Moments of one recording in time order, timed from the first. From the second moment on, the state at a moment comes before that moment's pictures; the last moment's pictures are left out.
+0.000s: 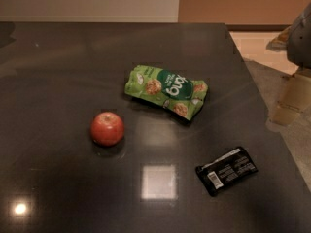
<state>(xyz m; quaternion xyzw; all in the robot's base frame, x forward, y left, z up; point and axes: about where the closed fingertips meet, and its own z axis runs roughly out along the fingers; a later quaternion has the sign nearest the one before) 0.438 -0.217 0.976 -0.60 0.78 -0.03 0.16</state>
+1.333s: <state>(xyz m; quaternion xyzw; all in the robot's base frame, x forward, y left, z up) 0.418 -0.193 0.902 -0.73 0.68 -0.01 0.10</state>
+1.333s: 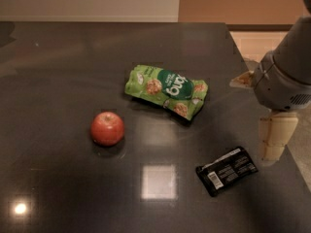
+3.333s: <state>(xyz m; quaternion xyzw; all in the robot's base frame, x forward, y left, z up) 0.371 -0.183 0.842 -0.81 0.57 0.08 0.09</state>
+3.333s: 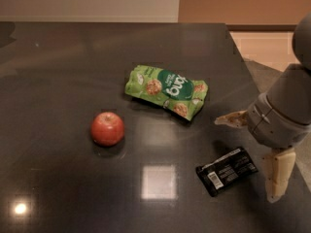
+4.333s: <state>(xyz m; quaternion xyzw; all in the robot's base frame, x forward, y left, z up) 0.362 -0.178 0.825 -0.82 0.56 0.08 0.07</state>
